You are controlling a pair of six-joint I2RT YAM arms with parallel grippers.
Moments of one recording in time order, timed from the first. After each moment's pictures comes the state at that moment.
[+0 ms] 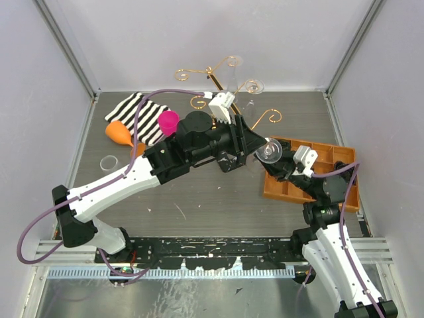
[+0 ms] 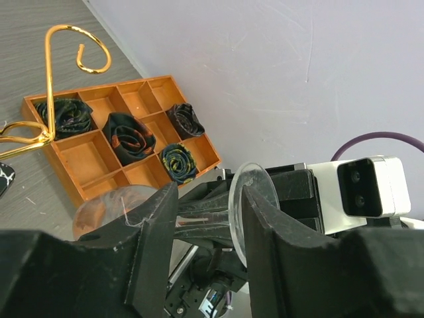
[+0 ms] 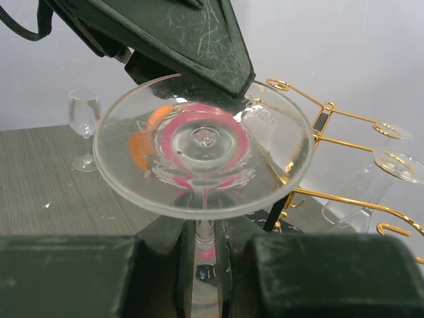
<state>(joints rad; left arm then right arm) -1.07 1.48 1.52 -0.15 -0.03 -0.71 0.18 0.53 0.44 0.51 -0.77 0.08</state>
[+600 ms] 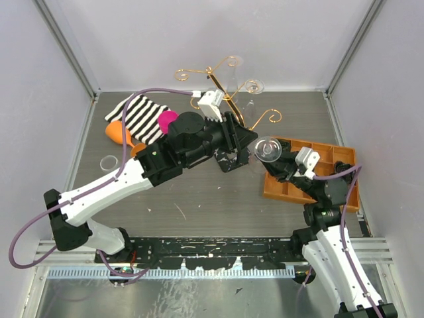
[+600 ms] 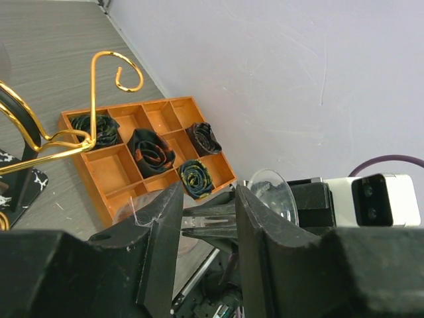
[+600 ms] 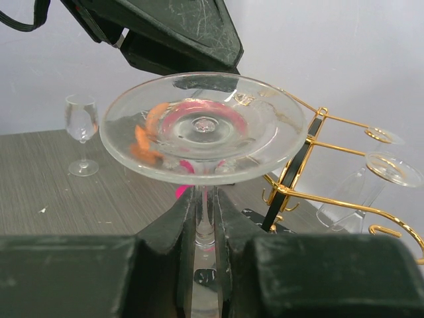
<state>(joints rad) -1.07 1.43 1.50 -0.15 -0.13 -0.68 0.18 0.51 0.44 0.51 -0.76 0.08</state>
